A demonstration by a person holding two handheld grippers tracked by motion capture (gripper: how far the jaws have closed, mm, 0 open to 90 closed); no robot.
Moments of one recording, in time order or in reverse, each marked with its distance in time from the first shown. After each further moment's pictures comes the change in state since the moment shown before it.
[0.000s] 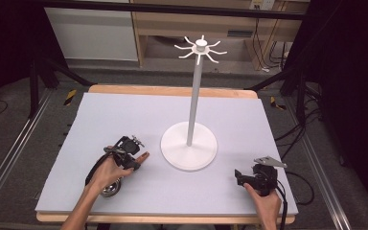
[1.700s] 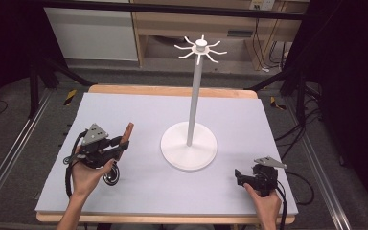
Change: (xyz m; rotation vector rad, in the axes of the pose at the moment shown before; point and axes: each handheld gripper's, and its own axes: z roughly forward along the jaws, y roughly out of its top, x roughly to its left) left arm 0.001 -0.052 -0.101 -0.716 0.049 -0.154; right arm 0.001 -0.001 -0.001 -0.014 -0.013 0.004
